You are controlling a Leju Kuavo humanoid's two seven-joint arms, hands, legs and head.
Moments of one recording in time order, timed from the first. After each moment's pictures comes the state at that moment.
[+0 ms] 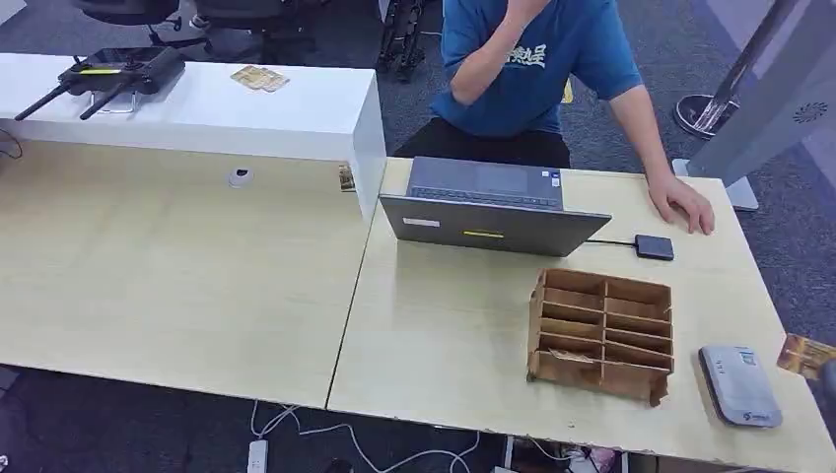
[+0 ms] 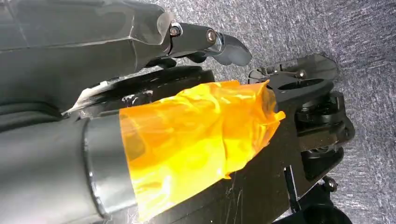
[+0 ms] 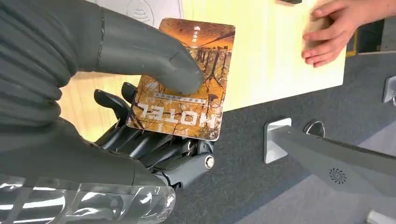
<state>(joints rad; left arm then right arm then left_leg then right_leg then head) -0.08 -0.07 -0.75 -0.16 0.76 0.23 0.06 -0.20 -0.45 -0.24 -1.07 -0.17 -0.05 -0.07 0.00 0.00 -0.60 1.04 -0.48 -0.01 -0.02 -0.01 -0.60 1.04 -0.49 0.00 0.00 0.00</state>
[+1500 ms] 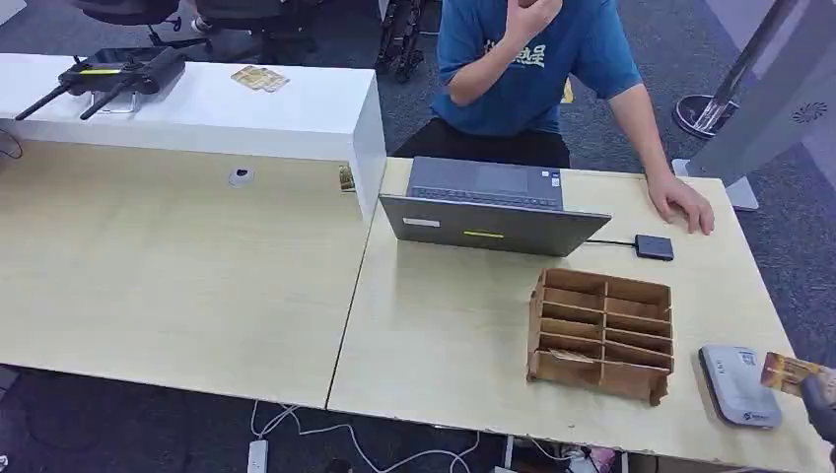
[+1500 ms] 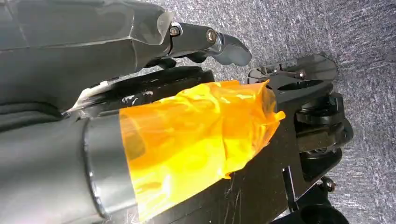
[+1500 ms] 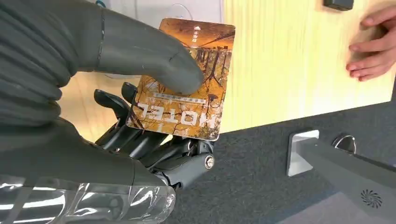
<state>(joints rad) -0.08 -0.07 -0.75 -0.16 0.77 0.23 0.06 -0.16 -0.46 -0.23 -1.07 -0.14 -0.01 -0.01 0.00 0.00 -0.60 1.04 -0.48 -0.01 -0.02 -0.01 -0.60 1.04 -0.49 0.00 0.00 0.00</state>
